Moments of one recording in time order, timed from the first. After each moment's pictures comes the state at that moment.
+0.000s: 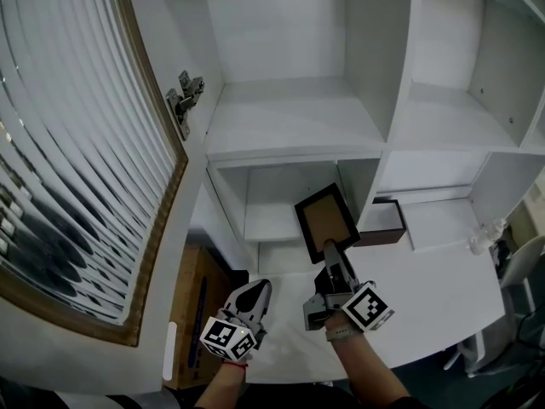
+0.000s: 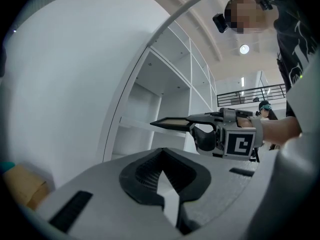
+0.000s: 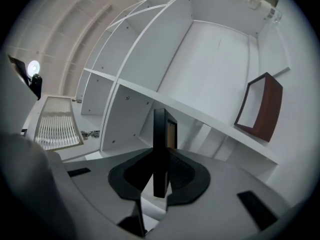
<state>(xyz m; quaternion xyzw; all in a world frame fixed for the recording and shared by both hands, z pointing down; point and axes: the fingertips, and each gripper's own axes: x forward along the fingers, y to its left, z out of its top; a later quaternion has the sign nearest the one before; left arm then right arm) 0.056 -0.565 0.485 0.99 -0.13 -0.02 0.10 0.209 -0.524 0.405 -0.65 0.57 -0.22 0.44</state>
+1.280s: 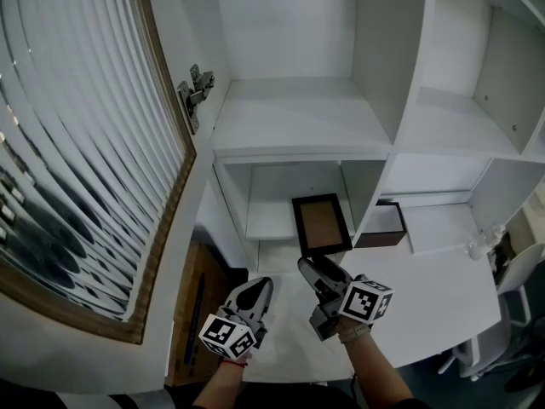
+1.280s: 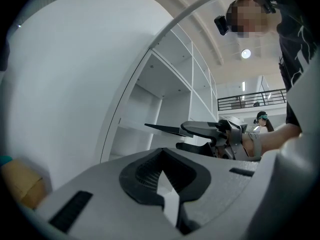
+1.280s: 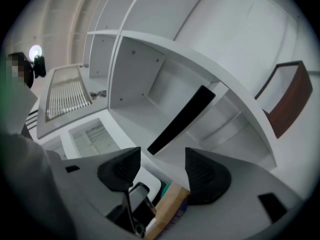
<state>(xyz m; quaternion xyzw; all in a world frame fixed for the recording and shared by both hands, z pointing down) 0.058 -0.563 0.479 0.98 -0.12 -0.04 0.12 0.157 -0.546 0.448 -0.59 0.70 -0.31 0.27</state>
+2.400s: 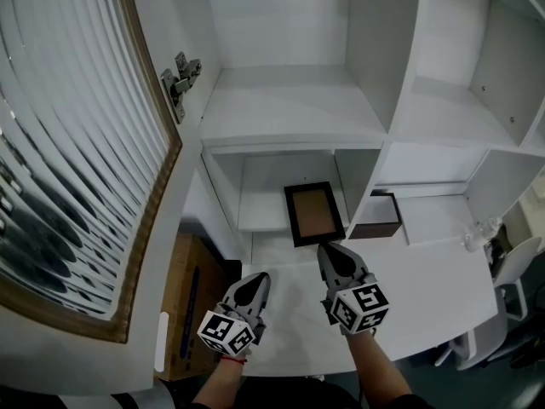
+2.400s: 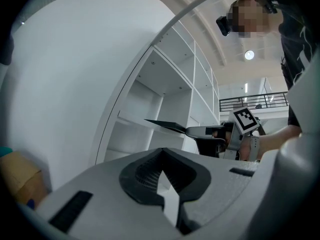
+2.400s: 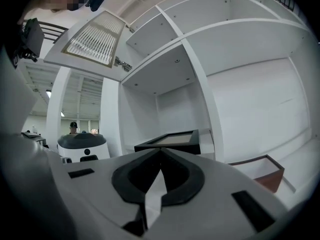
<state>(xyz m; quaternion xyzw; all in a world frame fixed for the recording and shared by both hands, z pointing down) 0.063 -0.557 0.491 0.98 -0.13 -0.03 0.14 0.189 -0.523 0.436 -0.73 0.68 -0.08 0.04</state>
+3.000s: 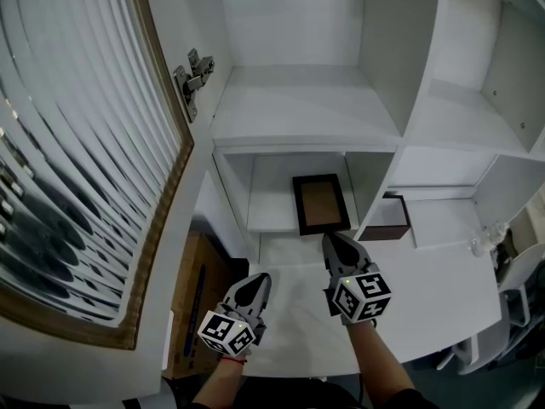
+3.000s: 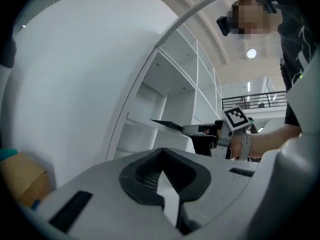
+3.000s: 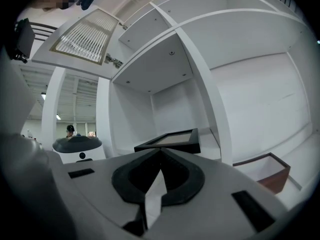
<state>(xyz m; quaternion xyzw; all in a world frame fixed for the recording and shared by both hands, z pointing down) 0.051 -0.567 0.493 0.98 -0.14 -0.03 0.14 0.202 -0.551 0.435 -0.74 0.67 -0.10 0.05</state>
